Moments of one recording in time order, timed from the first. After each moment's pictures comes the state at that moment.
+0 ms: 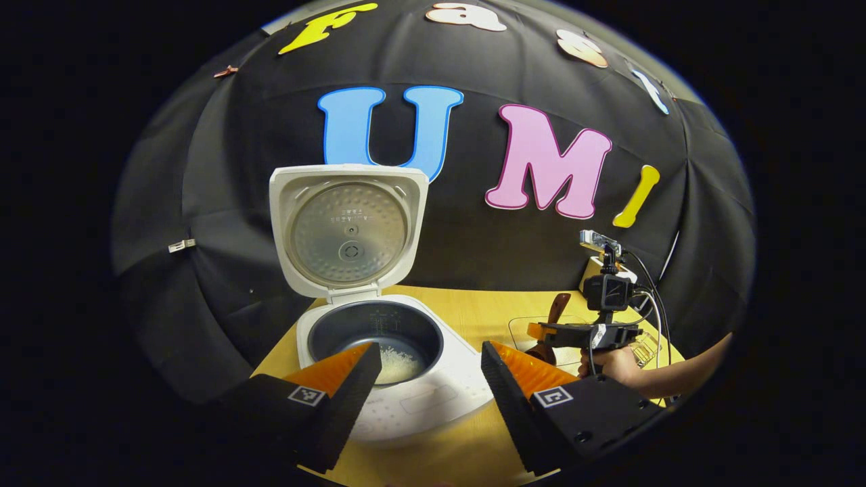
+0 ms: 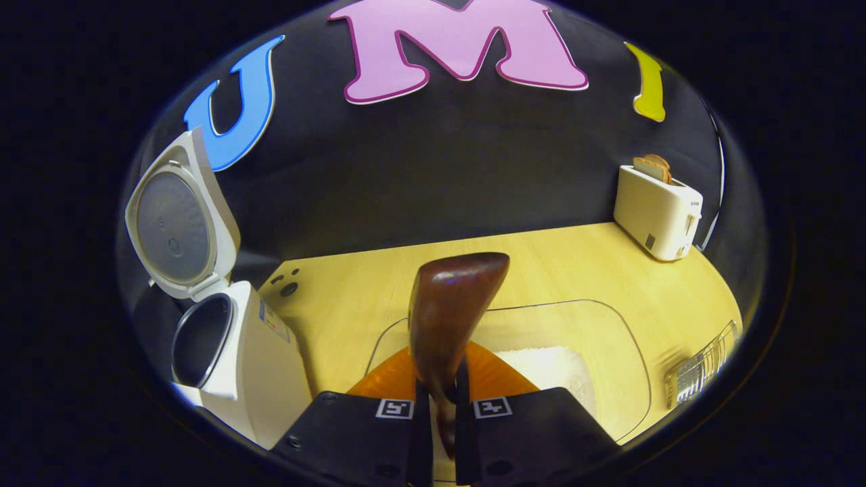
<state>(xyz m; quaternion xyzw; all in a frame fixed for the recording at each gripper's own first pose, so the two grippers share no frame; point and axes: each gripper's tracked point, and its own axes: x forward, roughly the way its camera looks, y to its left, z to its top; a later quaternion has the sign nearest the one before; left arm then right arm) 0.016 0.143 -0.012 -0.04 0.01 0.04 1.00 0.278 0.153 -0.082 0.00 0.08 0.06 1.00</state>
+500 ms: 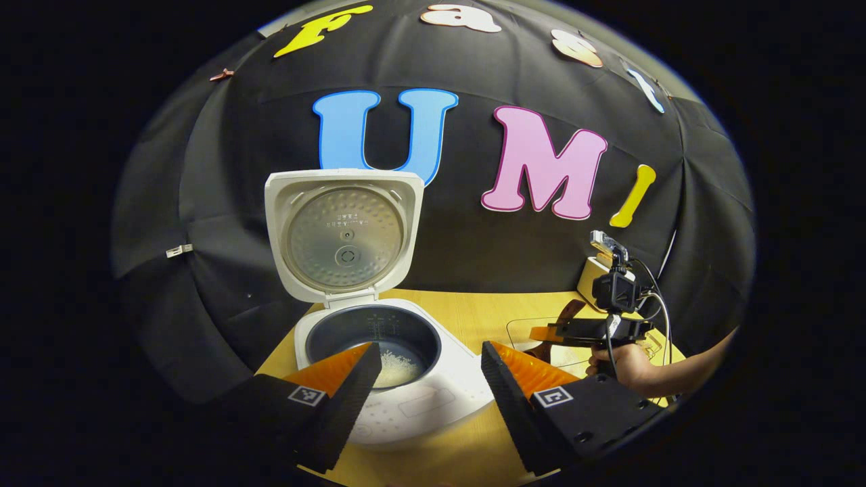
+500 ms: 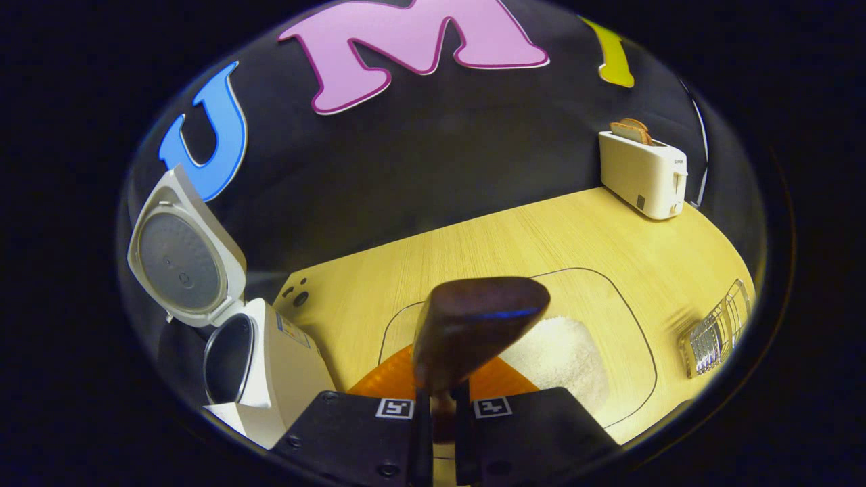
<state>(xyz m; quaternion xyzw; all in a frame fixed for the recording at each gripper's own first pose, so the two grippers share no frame) 0.018 0.136 -0.008 -0.02 0.01 0.03 1.00 0.253 0.143 -0.072 0.10 0.11 0.05 0.99</state>
